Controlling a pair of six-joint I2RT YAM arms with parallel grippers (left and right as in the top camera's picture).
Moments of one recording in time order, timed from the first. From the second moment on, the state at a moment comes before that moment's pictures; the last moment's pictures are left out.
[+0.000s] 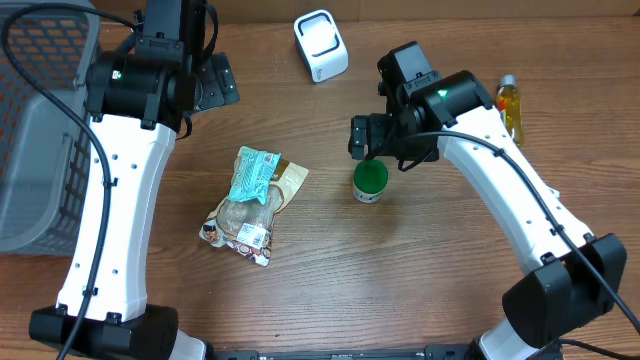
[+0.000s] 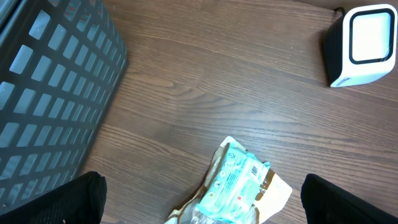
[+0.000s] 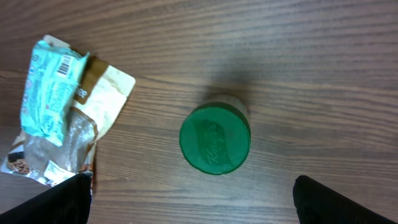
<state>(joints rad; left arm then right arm) -0.19 1.69 1.98 -1.31 -0.30 -0.44 0.42 1.78 1.67 -1.19 -0.12 0.41</state>
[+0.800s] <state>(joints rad) -0.19 1.69 1.98 -1.31 -0.30 -0.44 0.42 1.78 1.65 -1.18 -0.12 0.41</state>
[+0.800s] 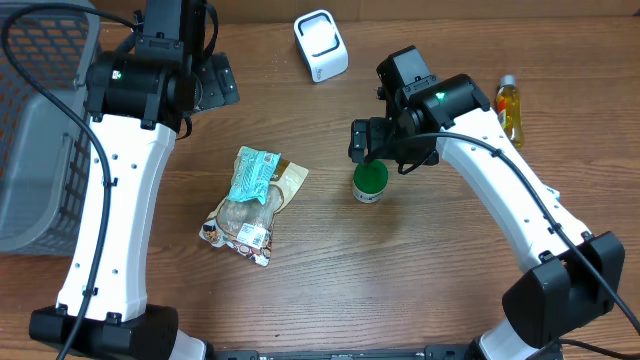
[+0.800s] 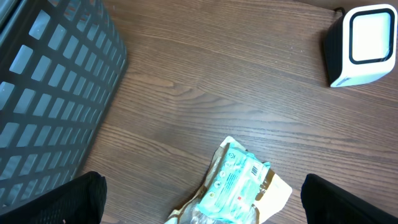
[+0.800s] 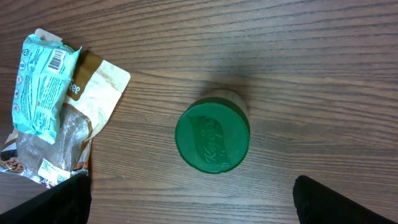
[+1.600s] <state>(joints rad) -0.19 1.69 1.98 -1.31 -0.30 -0.44 0.42 1.81 1.47 -1.07 -0.10 0.89</state>
